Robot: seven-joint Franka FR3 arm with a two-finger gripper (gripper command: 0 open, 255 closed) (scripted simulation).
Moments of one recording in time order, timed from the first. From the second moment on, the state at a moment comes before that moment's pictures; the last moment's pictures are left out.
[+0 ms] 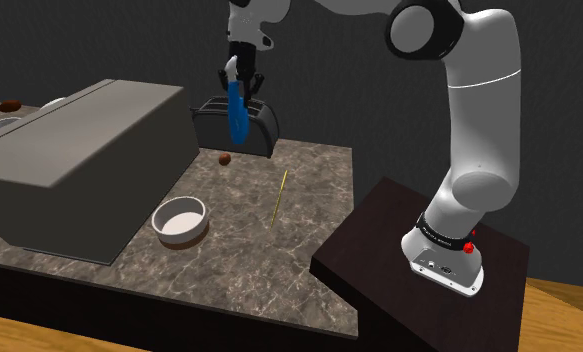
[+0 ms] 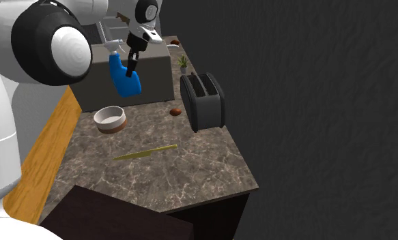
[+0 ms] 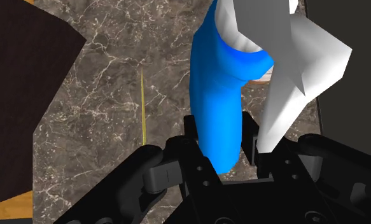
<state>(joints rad) 0.08 0.49 0.01 -1.28 0.41 1.55 1.07</state>
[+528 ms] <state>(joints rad) 0.11 0.48 0.02 -1.33 0.41 1.61 1.09</state>
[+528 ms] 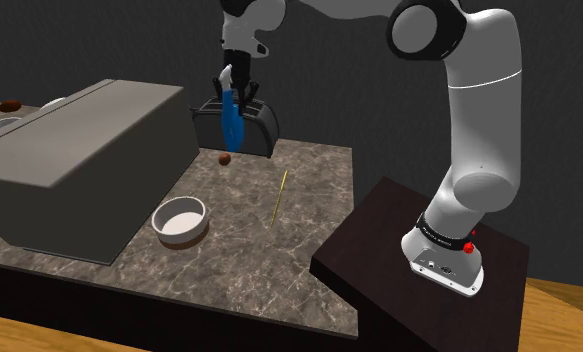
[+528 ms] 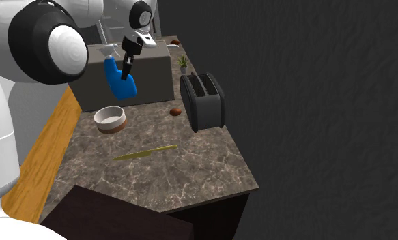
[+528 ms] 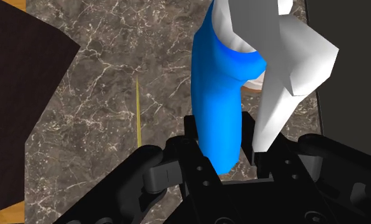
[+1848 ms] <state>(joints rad) 0.12 0.54 0.02 -1.50 0.43 1.82 1.01</state>
